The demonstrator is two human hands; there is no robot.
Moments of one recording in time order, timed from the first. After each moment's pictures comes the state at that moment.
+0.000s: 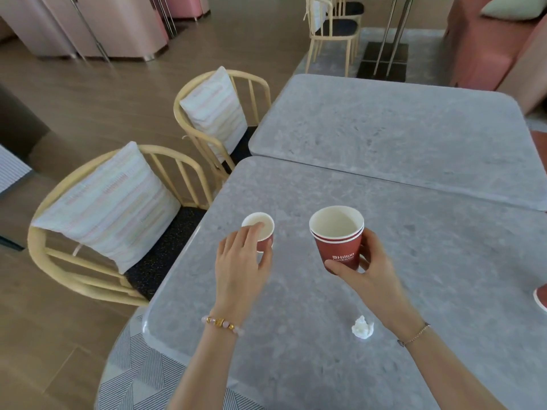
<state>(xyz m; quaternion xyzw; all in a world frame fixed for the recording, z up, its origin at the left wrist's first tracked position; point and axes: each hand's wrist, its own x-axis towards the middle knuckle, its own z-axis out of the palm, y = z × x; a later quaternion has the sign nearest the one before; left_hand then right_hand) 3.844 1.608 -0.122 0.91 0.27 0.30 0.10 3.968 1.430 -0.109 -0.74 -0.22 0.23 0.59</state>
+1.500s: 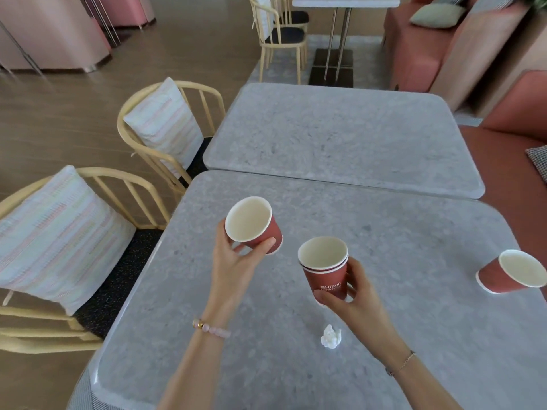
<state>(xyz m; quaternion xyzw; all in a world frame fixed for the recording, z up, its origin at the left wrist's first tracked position) 3.911 1.588 -0.110 0.67 0.28 0.30 0.62 3.971 1.382 -0.131 -0.77 -0.14 0.24 0.58</state>
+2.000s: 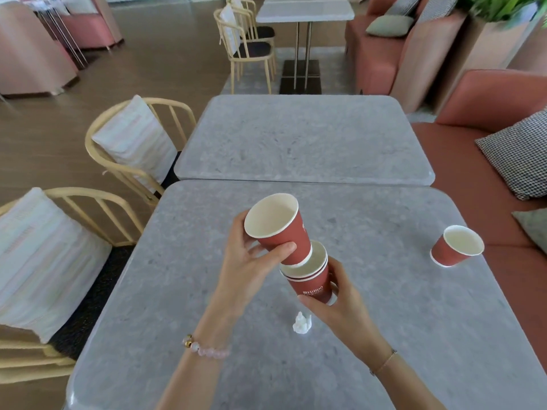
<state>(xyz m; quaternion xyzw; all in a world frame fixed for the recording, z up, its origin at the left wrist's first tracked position) 3.911 1.507 -0.048 0.68 0.16 0.19 0.69 3.953 1.341 -0.124 -0.77 -0.16 0.18 0.59</state>
